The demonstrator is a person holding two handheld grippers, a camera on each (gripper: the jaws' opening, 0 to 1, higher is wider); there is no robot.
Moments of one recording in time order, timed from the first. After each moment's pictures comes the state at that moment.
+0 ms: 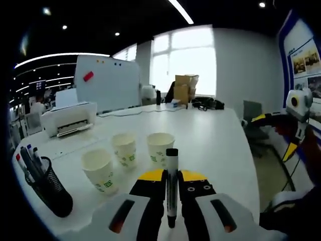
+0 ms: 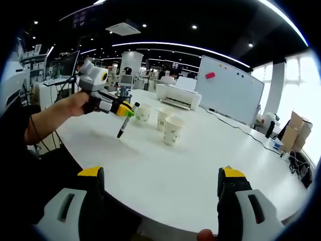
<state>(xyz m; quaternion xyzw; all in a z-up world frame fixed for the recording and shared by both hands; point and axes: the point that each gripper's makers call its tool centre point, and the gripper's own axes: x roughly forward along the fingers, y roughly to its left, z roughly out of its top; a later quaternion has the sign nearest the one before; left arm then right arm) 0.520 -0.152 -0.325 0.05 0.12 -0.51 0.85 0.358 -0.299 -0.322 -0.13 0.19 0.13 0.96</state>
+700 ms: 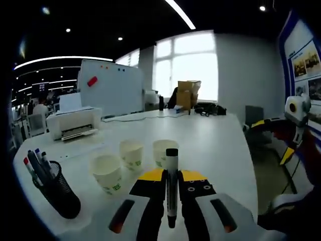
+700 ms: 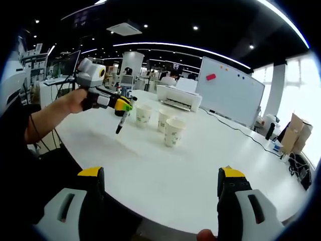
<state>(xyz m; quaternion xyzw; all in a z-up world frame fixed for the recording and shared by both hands) 0.520 -0.136 -0.308 0.04 0.10 -0.51 0.86 0.359 -0.295 -0.318 -0.14 0.19 0.14 0.96</state>
